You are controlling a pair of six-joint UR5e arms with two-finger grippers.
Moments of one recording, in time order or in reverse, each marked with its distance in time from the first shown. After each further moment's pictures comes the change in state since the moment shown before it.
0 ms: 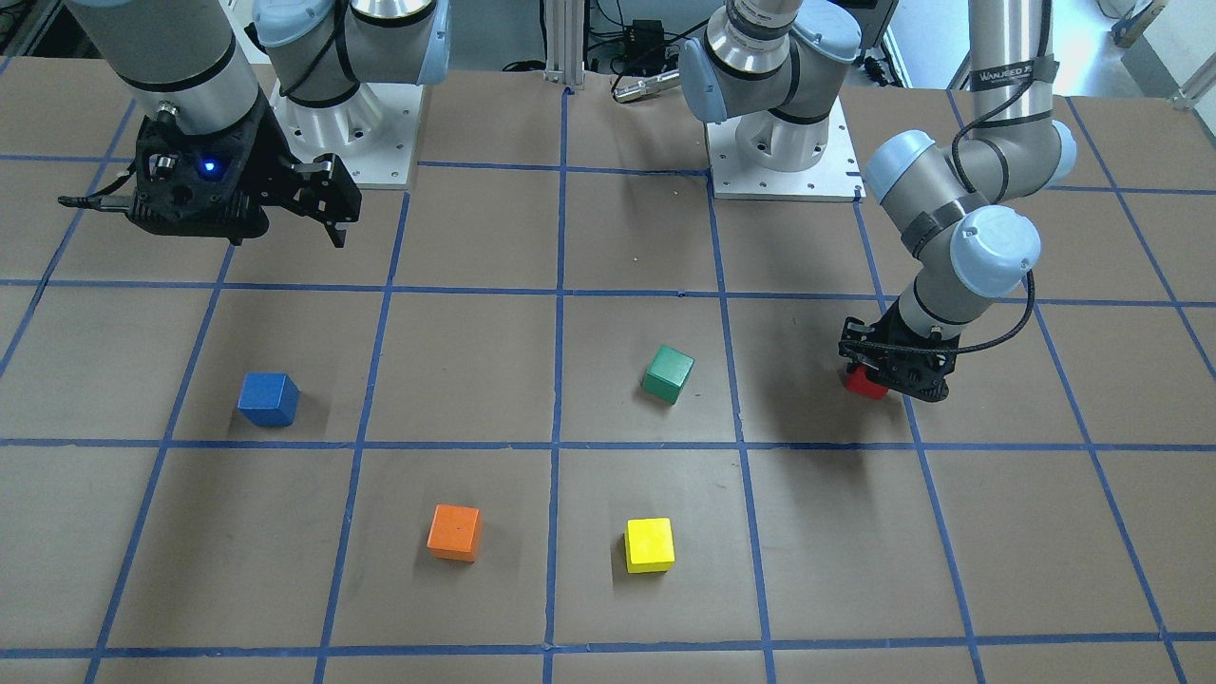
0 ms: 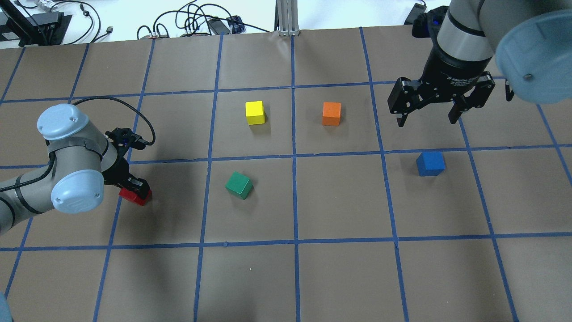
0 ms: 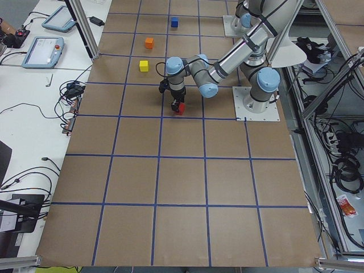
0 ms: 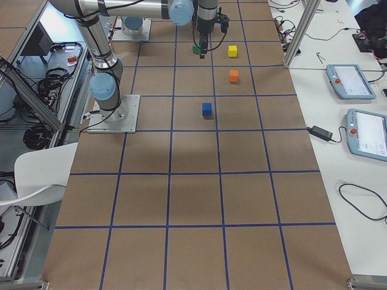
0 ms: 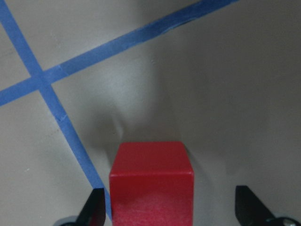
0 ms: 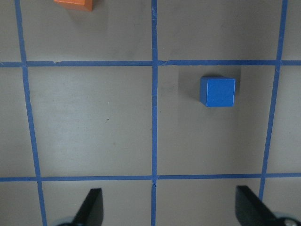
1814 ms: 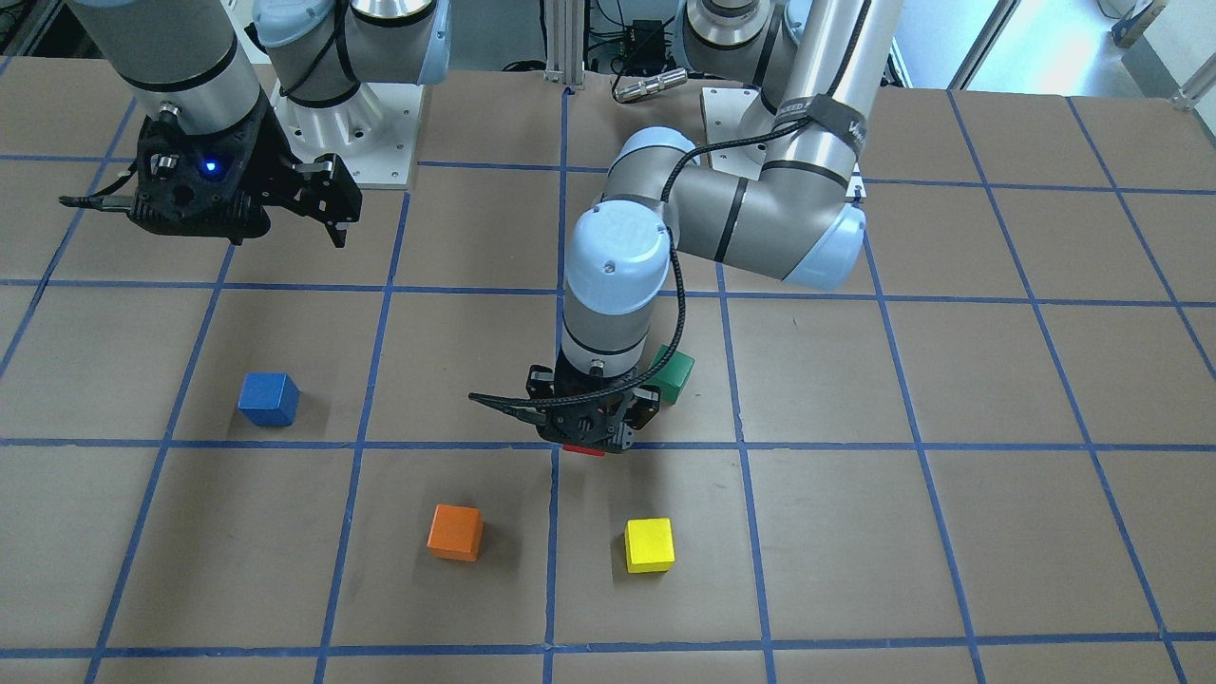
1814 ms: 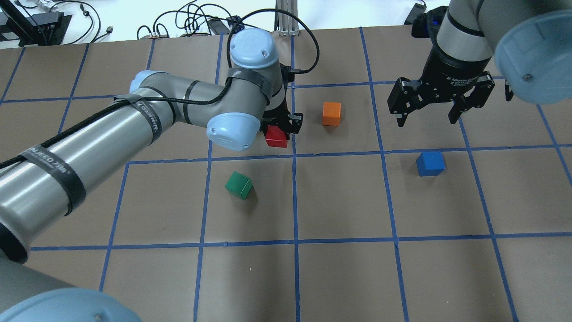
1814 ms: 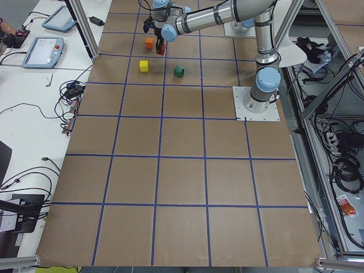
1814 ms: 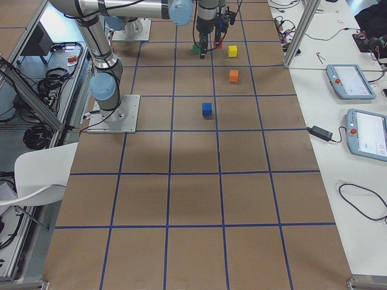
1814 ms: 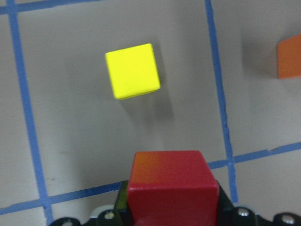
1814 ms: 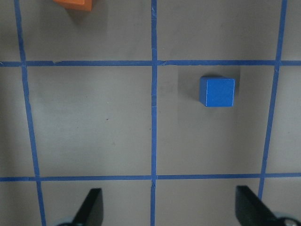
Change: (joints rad) left arm -0.704 -0.255 0.549 -0.210 -0.080 -0.915; right arm 0.002 0.000 0.000 0.000 -0.003 0.000
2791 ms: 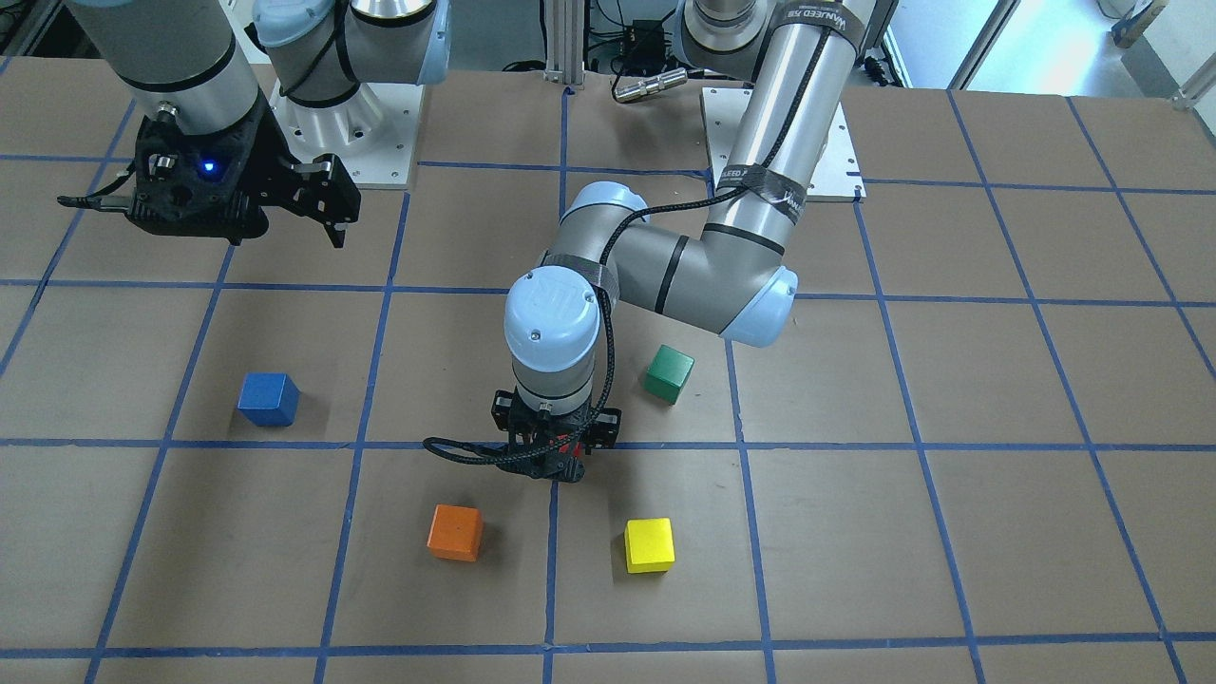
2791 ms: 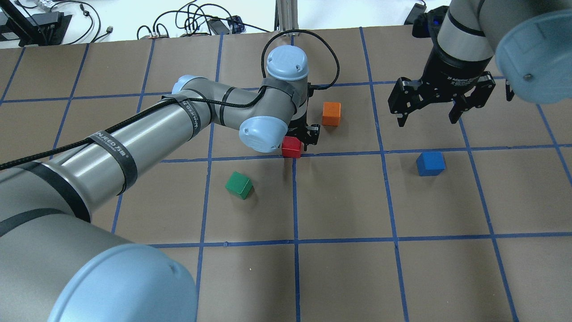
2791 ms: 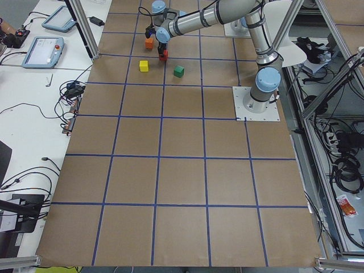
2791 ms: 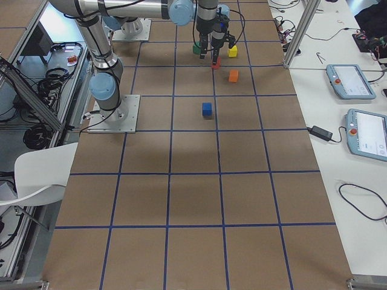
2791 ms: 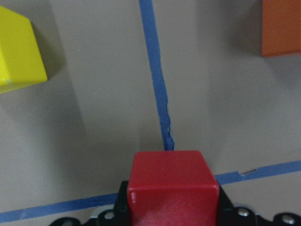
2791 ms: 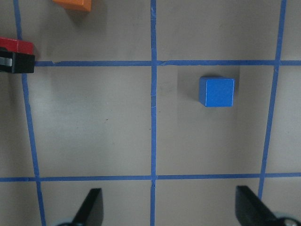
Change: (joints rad) left arm -0.041 -0.116 0.079 -0.025 0.009 -0.038; right arm -0.002 0.000 0.000 0.000 0.000 0.000
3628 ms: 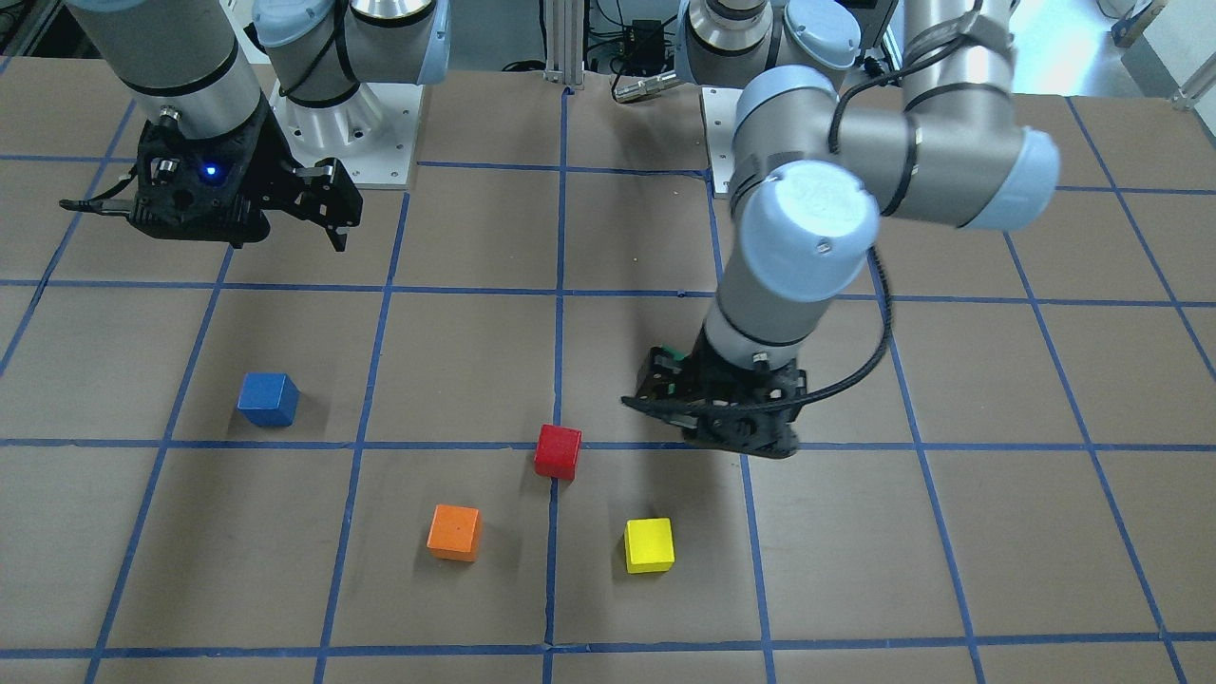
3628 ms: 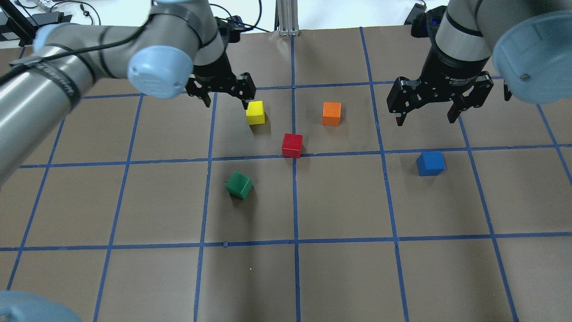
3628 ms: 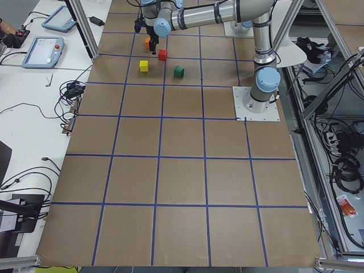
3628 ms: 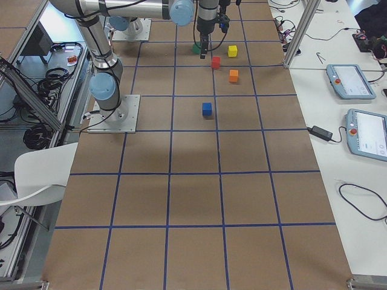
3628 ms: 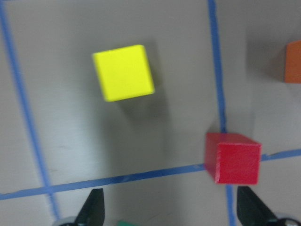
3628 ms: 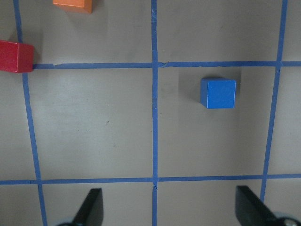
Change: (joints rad) left arm 0.298 0.286 0.039 -0.299 -0.034 0.285; right arm 0.004 0.007 0.000 -0.010 0.005 0.010
